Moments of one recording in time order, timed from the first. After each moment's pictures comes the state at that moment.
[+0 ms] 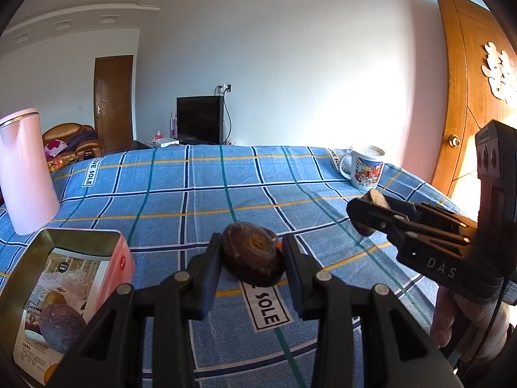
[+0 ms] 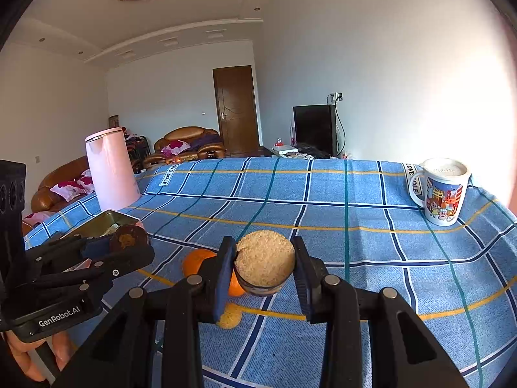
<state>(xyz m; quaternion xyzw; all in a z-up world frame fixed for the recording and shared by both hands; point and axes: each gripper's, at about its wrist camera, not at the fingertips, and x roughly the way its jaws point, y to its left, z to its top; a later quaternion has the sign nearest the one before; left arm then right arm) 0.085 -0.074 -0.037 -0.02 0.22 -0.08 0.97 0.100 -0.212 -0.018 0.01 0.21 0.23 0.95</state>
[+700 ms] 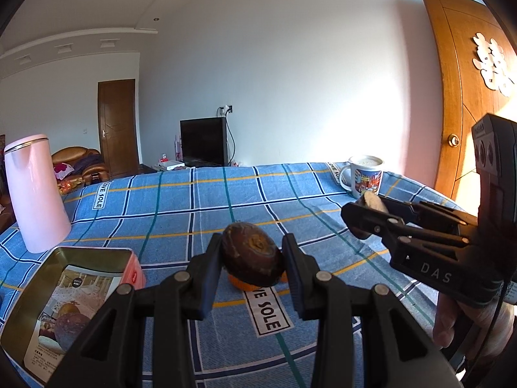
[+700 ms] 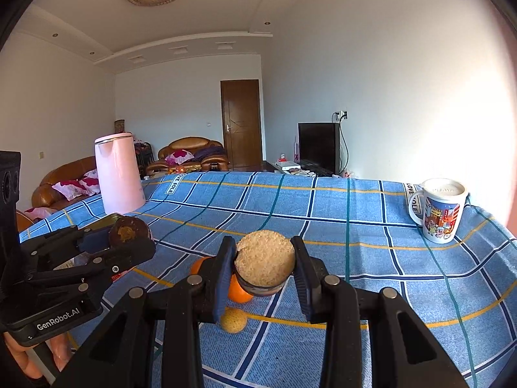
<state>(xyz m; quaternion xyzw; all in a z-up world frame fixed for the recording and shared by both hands) 0.066 -0.081 -0.031 0.01 0.18 -0.07 0.98 0.085 -0.210 -0.014 -0.01 0.17 0.23 0.96</state>
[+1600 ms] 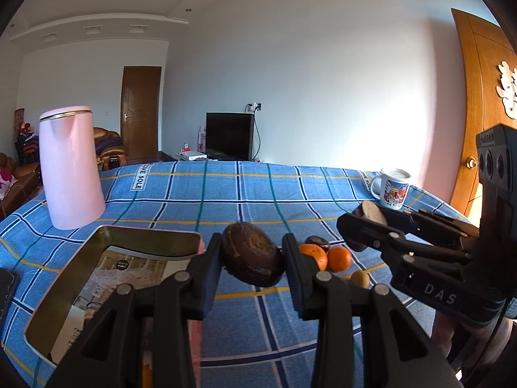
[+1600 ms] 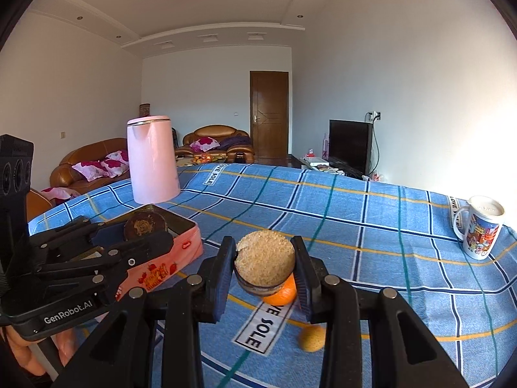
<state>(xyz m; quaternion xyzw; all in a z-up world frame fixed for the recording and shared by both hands) 0.049 -0.002 -0.033 -0.05 0.18 -0.02 0.98 0.076 -0.130 -0.005 -0.04 0.18 0.30 0.94</state>
